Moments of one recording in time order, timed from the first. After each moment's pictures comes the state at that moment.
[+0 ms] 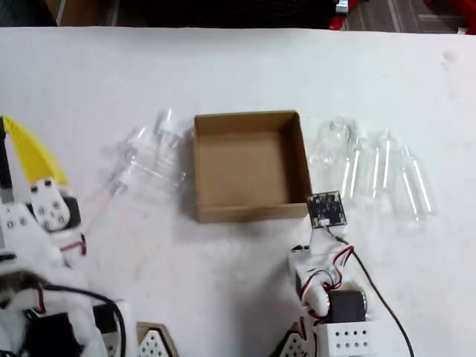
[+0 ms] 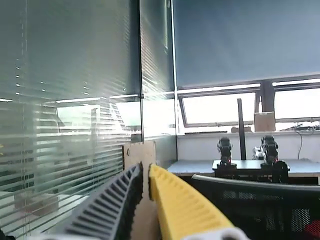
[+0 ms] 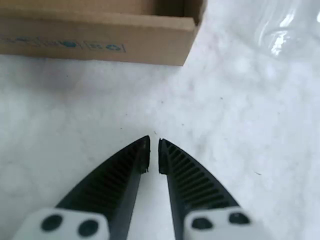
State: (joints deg) left arm -19.6 -91.8 57.4 22.2 -2.1; right arm -6.8 -102.8 96.4 72.3 6.0
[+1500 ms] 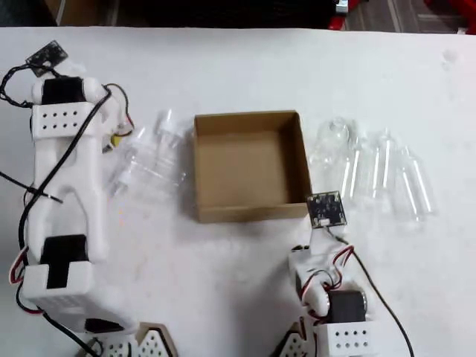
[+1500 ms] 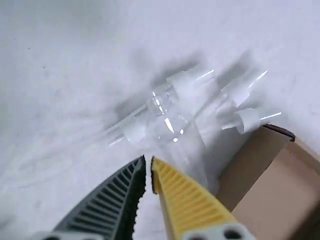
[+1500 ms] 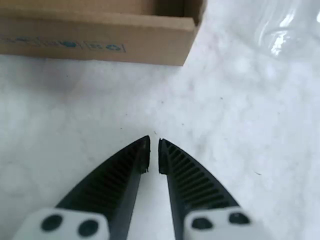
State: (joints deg) left arm -12.2 8.2 -12.2 88.2 41.0; right arm -6.8 -102.8 96.4 72.3 6.0
